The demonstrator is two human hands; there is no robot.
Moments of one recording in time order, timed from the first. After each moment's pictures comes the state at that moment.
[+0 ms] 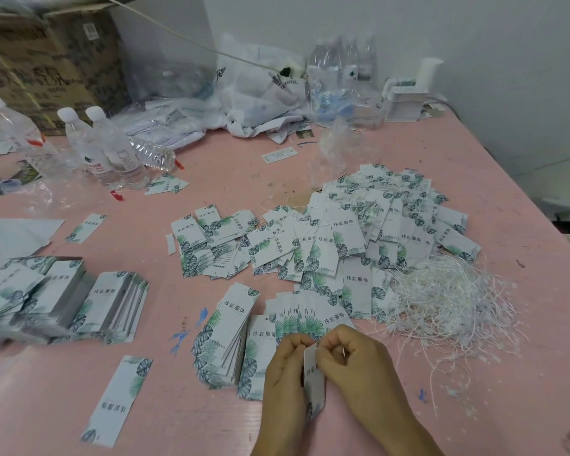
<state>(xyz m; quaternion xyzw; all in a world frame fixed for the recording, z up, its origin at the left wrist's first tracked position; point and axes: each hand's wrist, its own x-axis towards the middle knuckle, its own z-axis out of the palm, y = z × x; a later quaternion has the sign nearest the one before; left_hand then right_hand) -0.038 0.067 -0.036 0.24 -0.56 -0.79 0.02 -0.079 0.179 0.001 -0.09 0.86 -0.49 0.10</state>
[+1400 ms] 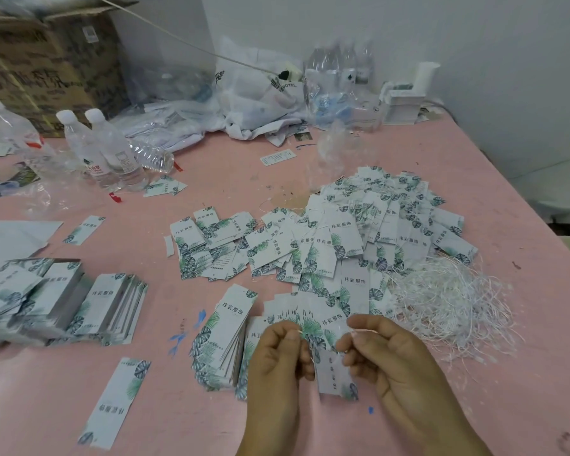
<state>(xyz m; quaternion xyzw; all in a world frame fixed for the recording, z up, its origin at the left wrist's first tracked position) -0.046 0.061 -0.015 0.21 -0.50 -0.83 0.13 -0.086 0.212 0.021 0.04 0.52 -0.82 0.23</state>
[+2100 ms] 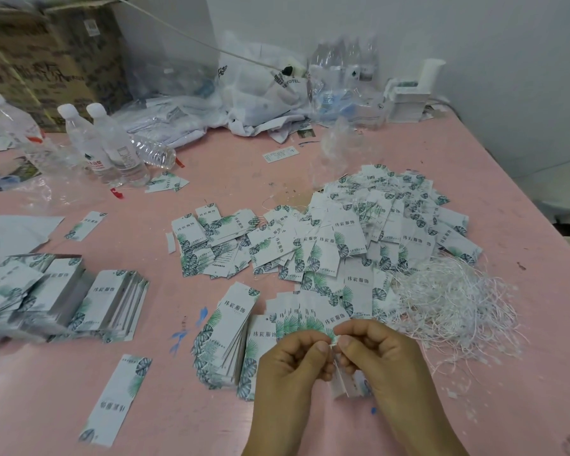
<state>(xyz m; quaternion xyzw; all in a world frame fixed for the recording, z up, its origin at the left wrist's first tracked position) -0.039 0.064 -0.008 0.15 -0.59 -0.79 0.09 -0.076 0.192 0.037 -0.01 0.70 -0.70 0.12</state>
